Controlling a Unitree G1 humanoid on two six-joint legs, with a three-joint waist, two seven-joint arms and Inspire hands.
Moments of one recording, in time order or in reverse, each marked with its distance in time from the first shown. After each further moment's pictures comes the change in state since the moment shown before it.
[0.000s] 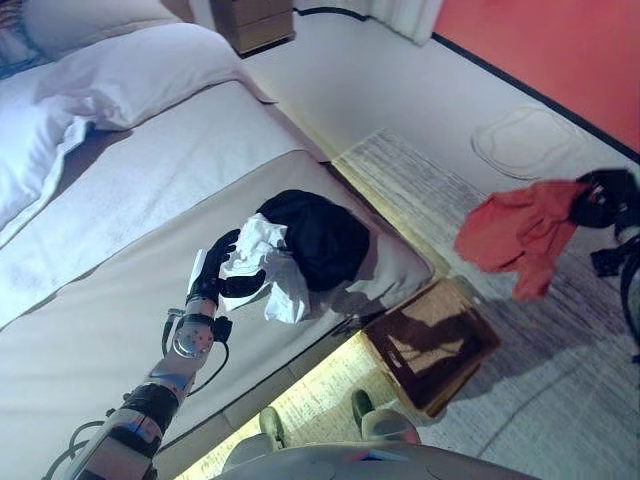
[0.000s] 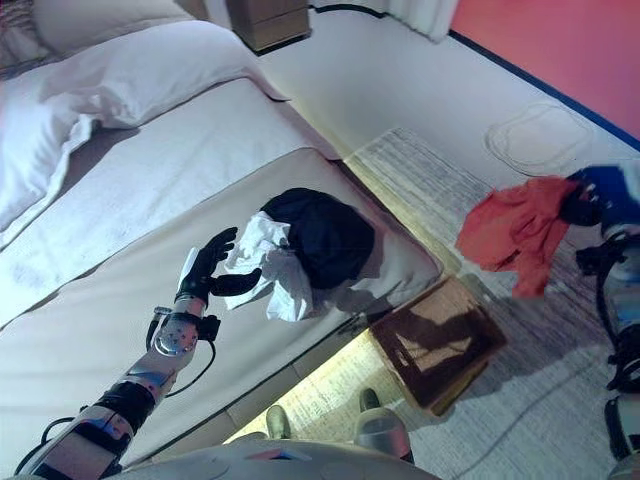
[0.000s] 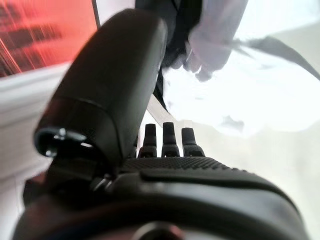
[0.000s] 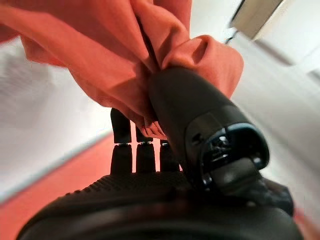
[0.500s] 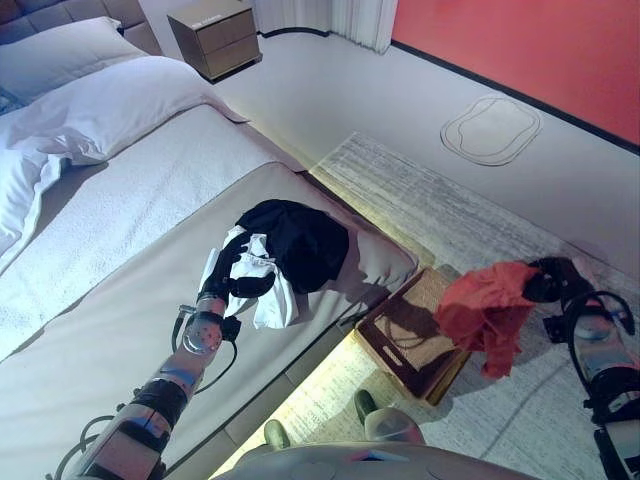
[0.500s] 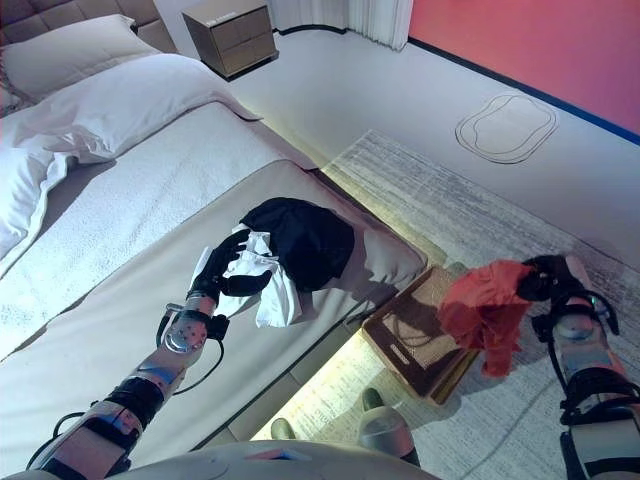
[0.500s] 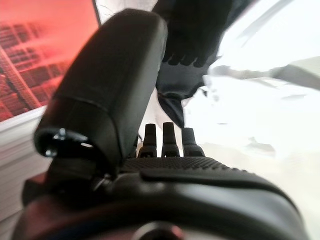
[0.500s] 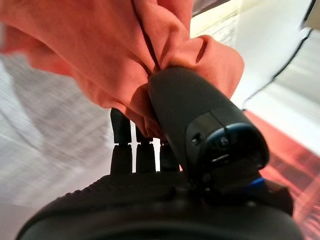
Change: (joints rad) left arm -0.015 -0.040 -0.019 0.061 0.029 0.019 -0.024; right arm 0.067 0.175 0.028 0.227 -0.079 0.035 0.005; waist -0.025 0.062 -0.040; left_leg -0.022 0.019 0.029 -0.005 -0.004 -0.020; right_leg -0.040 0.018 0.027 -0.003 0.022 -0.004
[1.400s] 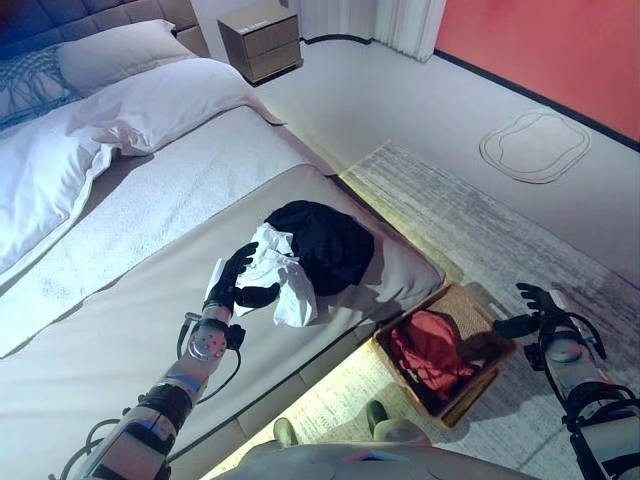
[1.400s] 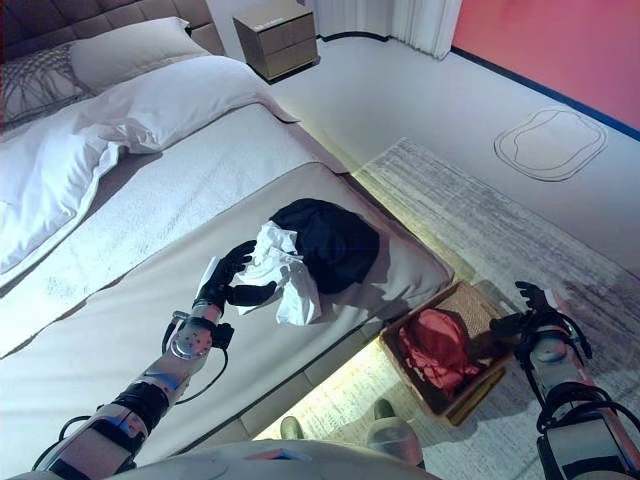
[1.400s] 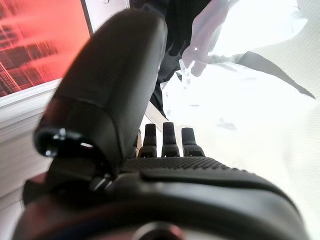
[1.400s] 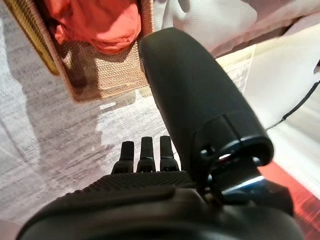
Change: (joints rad) left arm 0.004 -0.012 -0.019 0.009 0.000 -0.001 -0.011; right arm 0.004 0.053 0.062 0.048 -0.078 -0.006 -0.063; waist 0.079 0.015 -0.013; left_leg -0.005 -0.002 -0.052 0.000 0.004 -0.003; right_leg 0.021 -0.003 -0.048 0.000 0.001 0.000
